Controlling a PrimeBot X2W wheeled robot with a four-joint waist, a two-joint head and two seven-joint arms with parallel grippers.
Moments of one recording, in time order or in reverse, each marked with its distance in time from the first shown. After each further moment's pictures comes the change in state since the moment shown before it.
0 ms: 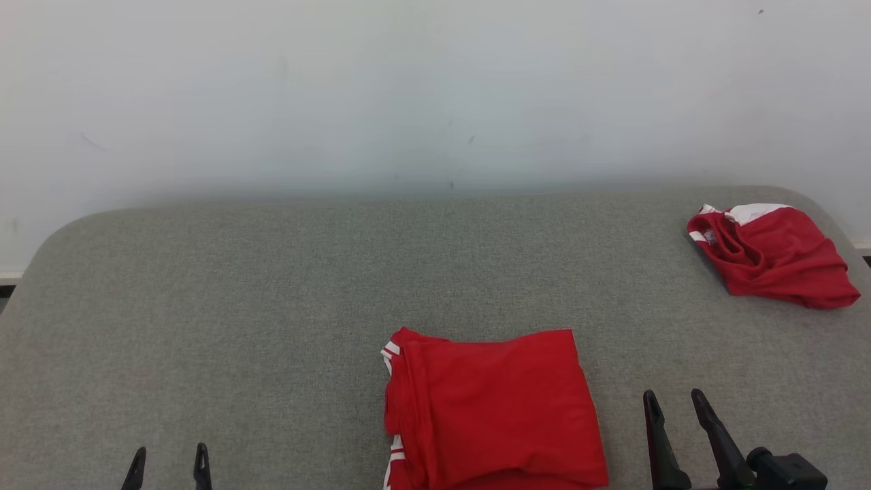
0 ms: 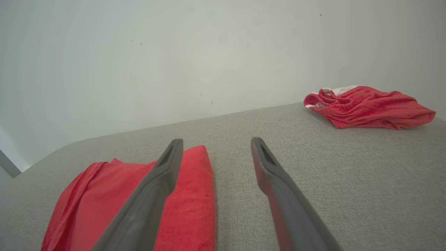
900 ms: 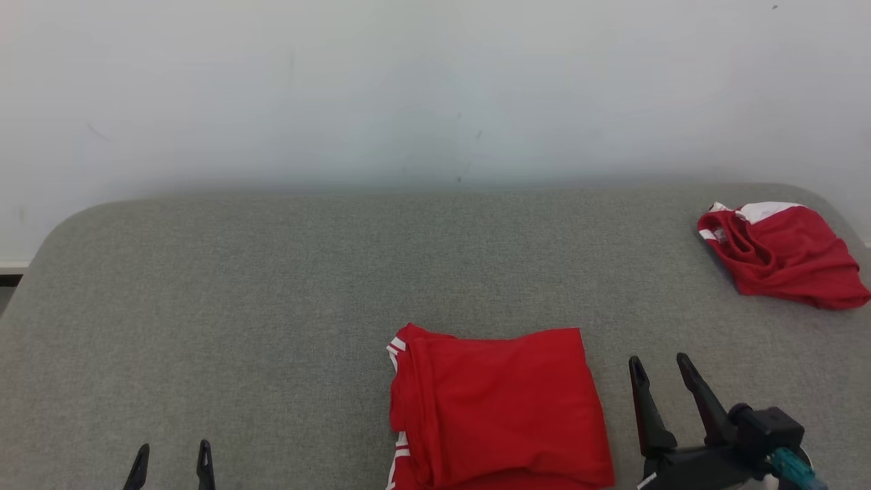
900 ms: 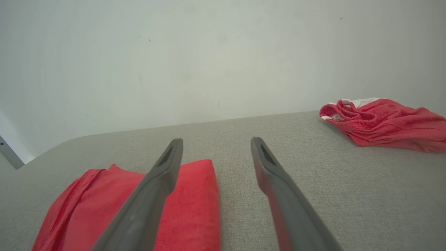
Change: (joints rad) left arm -0.003 -0.001 -0.005 0.000 -0.006 0.003 0.000; right arm -0.104 -0.028 0.027 0.075 -0.009 0.000 0.000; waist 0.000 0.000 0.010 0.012
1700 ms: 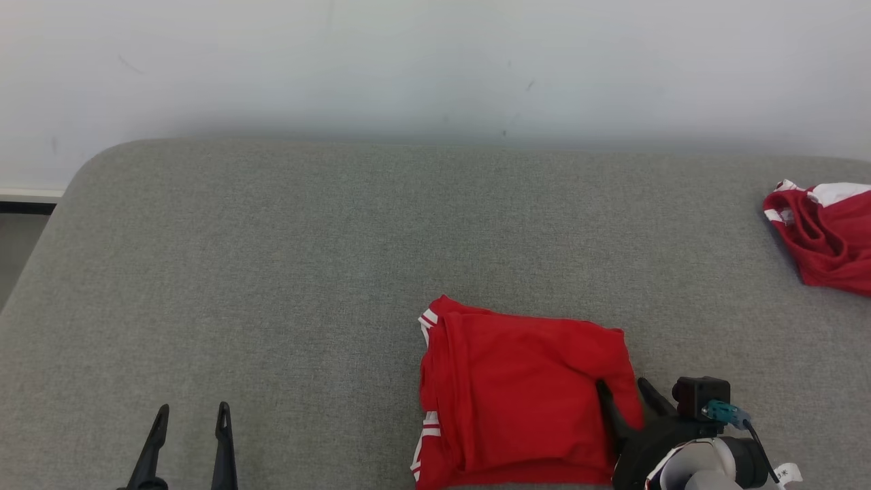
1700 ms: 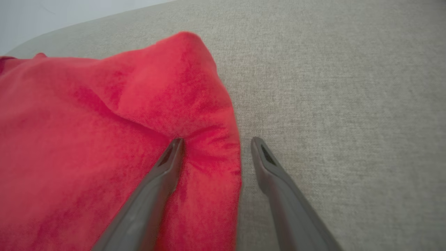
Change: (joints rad) left arm -0.088 -0.007 -0.042 0.023 -0.009 -0.004 0.000; right arm -0.329 -0.010 0.152 0.621 0.087 0.000 0.087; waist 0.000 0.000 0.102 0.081
